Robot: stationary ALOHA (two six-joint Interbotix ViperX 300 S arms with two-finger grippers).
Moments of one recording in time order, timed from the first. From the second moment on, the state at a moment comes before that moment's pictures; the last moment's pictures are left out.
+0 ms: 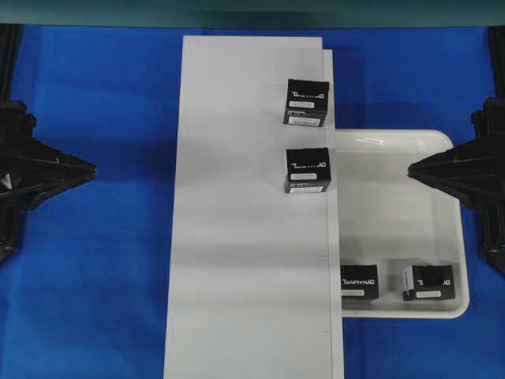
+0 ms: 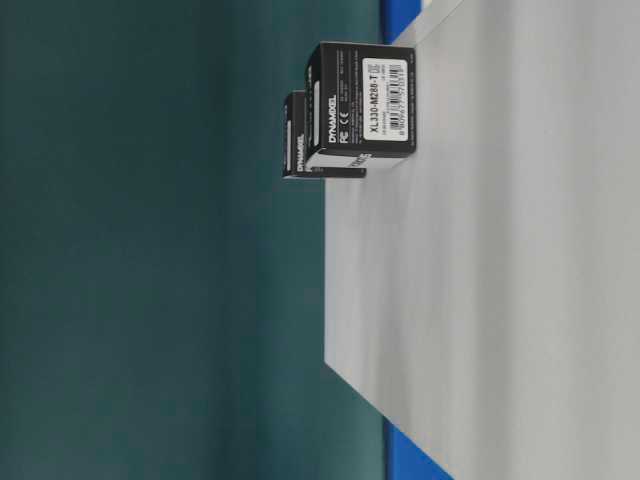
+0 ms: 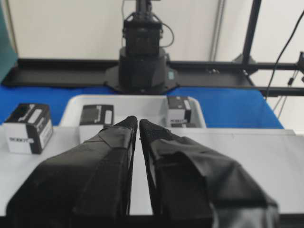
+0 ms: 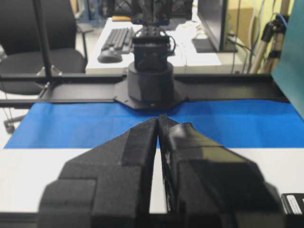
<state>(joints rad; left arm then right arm) 0.00 -0.97 1.17 0.00 -0.29 0.00 0.00 -0.96 1.17 0.00 -0.29 0.00</state>
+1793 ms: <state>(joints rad) -0.04 -0.92 1.02 0.01 -0.04 -0.02 0.21 -0.29 0.60 0.14 0.98 0.11</state>
